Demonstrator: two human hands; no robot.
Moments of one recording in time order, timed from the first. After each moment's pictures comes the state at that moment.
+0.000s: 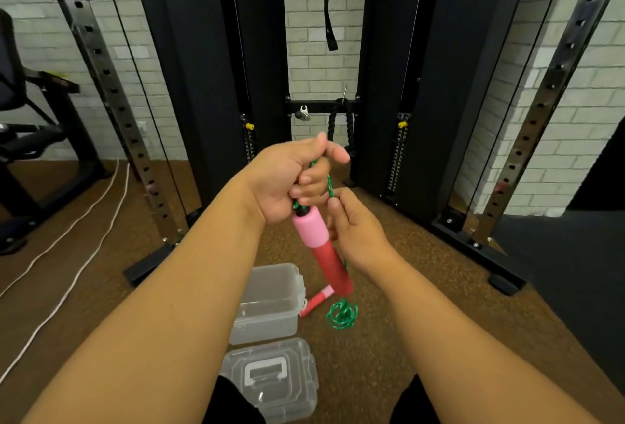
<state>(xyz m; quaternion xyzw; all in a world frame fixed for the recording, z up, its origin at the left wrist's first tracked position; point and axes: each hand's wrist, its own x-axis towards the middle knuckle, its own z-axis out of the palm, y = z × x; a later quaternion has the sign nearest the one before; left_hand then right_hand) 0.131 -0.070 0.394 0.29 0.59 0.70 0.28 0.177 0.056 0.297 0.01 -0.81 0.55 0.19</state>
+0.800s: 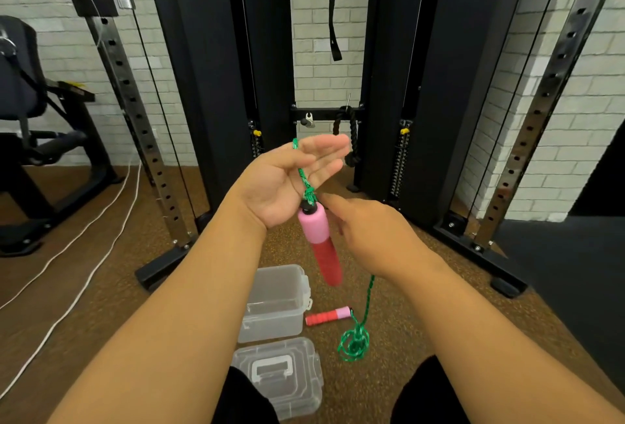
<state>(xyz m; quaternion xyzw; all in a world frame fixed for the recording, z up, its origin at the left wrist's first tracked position) 0.155 -0.090 0.394 0.28 0.42 0.82 0.27 0.221 0.057 0.336 0.12 -0.96 0.11 0.22</state>
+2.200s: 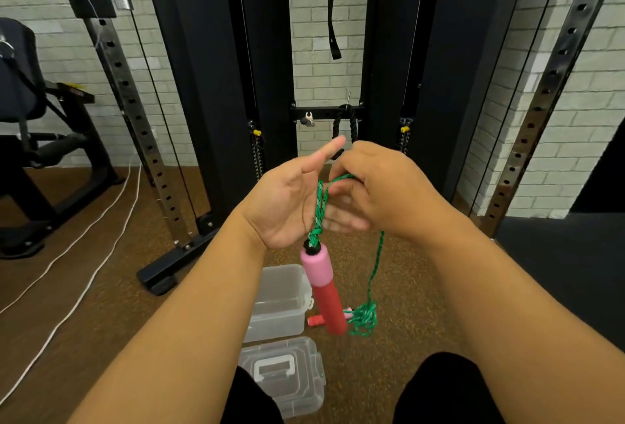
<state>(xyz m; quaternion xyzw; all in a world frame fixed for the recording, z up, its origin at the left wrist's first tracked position) 0.163 -0.091 0.379 0.34 0.51 0.70 0.37 0.225 0.067 0.394 0.19 -0.92 0.11 0.33</state>
